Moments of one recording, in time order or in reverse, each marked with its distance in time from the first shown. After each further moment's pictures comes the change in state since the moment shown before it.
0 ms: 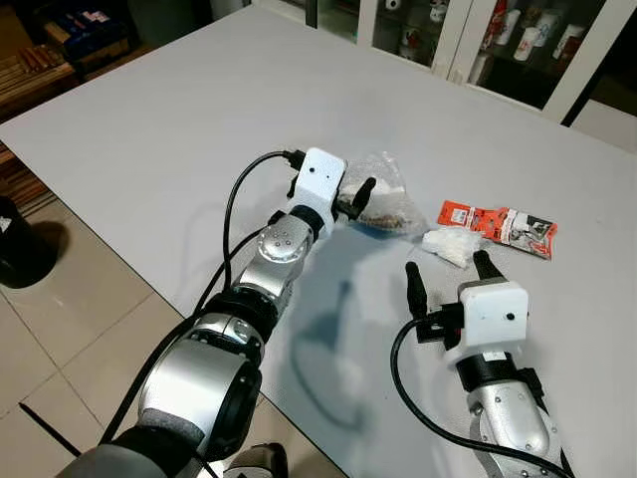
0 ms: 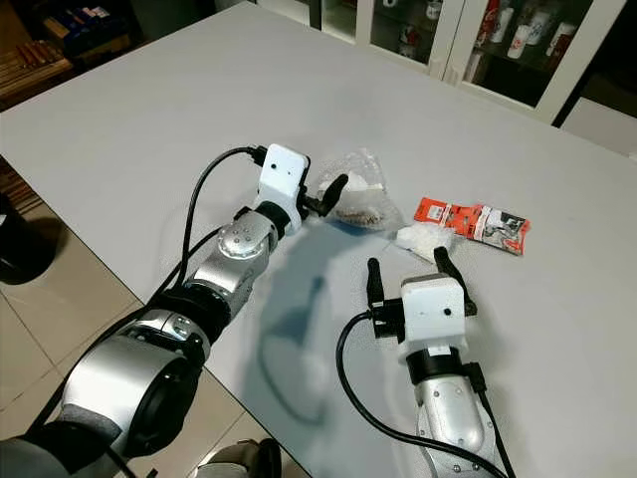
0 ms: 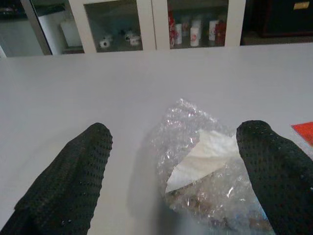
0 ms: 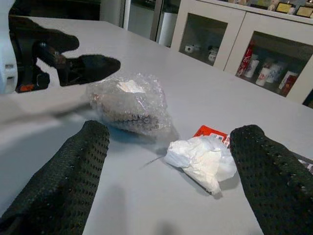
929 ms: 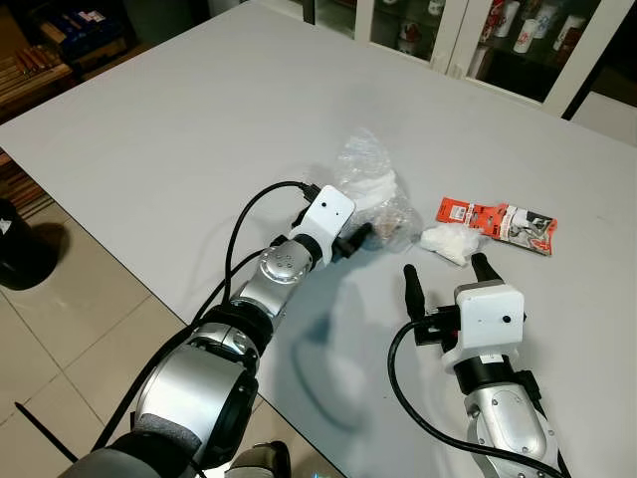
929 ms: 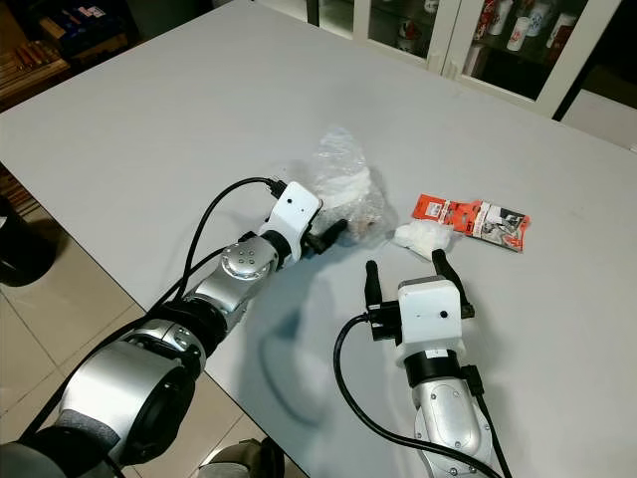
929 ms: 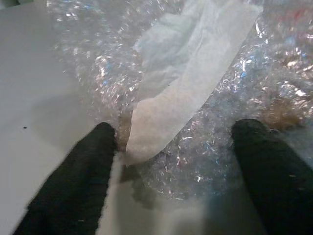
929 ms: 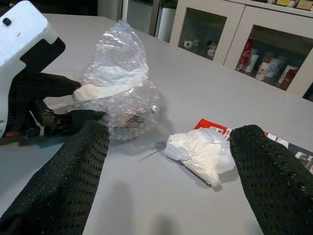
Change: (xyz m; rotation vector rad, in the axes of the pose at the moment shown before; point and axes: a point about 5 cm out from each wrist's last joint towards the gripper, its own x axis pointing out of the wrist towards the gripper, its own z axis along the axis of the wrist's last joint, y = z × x) left arm -0.013 -0.008 -0.036 0.130 0.185 -0.124; right arm -0.002 0.004 -0.001 -0.004 0.006 0.004
